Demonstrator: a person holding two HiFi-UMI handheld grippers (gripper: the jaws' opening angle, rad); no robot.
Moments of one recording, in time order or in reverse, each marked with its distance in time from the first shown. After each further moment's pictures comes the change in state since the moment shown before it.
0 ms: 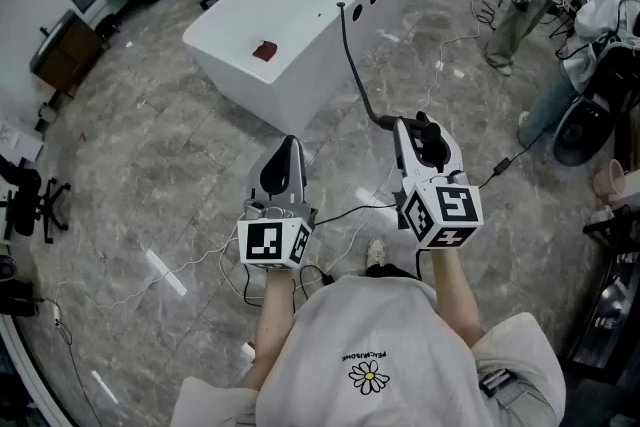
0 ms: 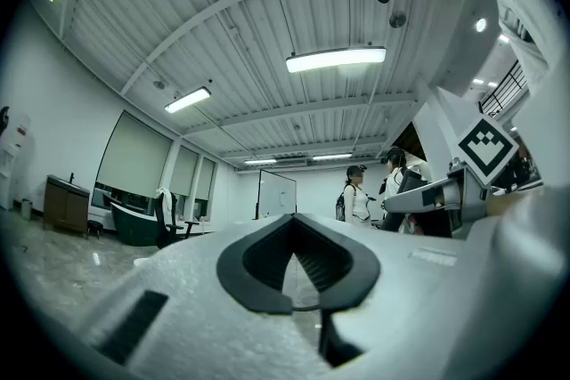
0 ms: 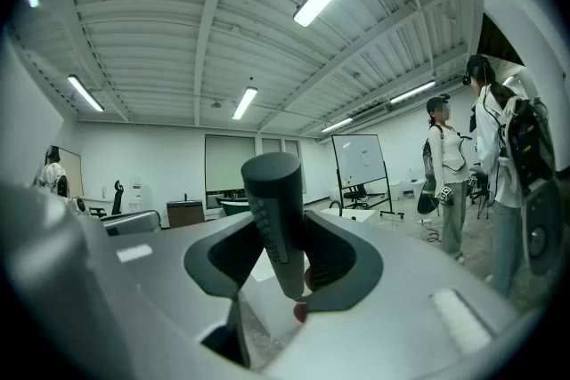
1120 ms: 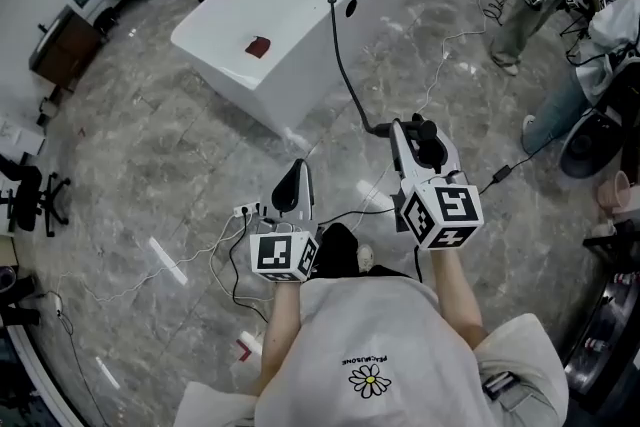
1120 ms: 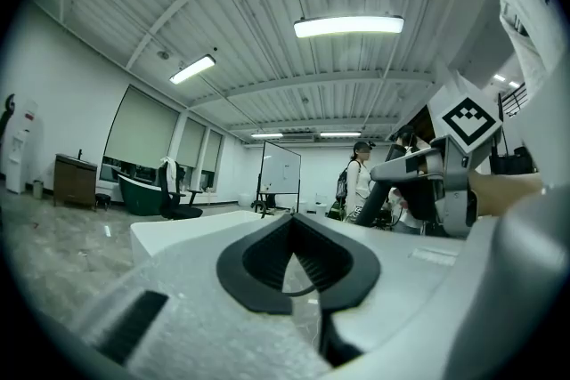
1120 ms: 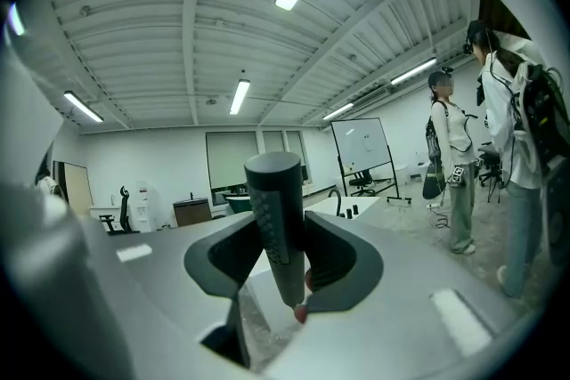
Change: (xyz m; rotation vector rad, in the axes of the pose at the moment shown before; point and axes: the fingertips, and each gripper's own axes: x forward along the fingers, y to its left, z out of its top) left arm 0.080 -0.055 -0.094 -0.075 0.162 0.055; right arm 0.060 -0.106 -0.016 0.068 0.054 0.057
